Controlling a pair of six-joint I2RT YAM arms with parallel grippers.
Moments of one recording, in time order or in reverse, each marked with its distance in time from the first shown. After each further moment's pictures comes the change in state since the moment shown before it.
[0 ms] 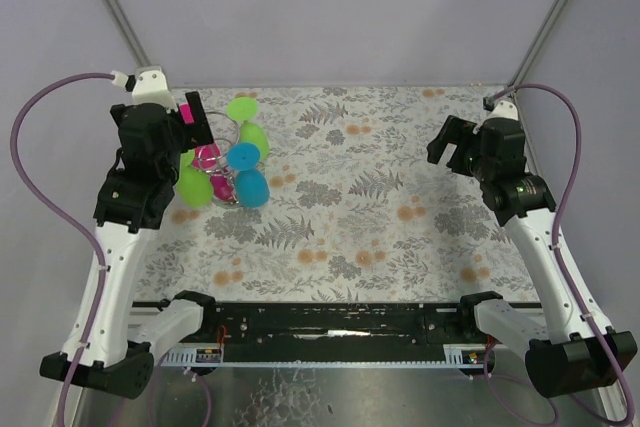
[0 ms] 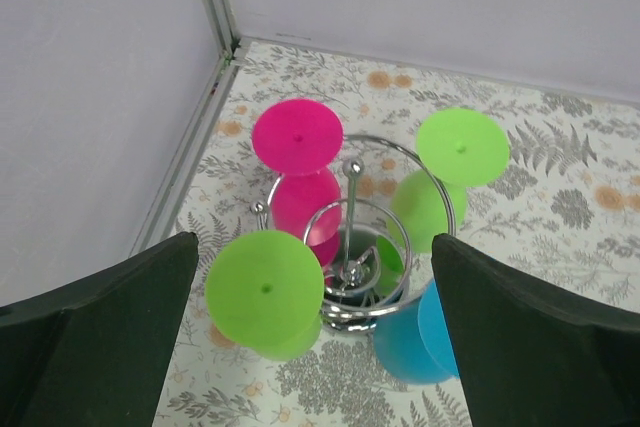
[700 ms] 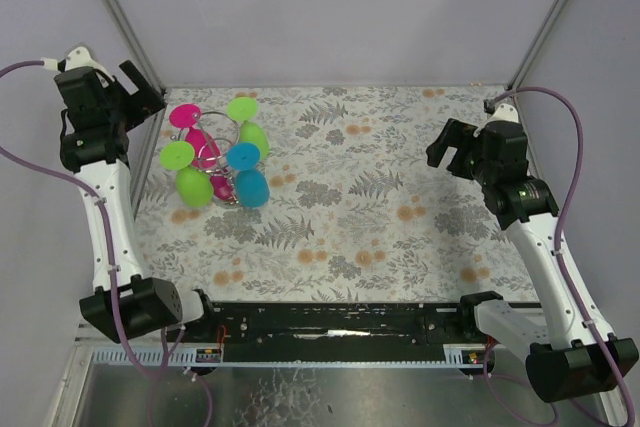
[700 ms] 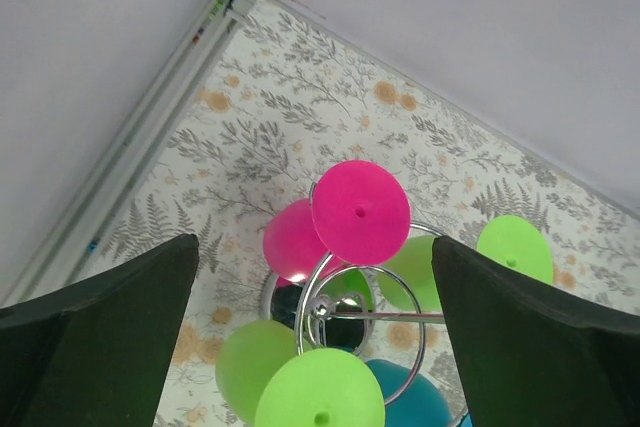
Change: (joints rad) left arm 0.540 0.296 0.199 -0.001 0.488 -0.188; right arm 0.000 -0.026 -0.005 -0.027 -0.026 0.005
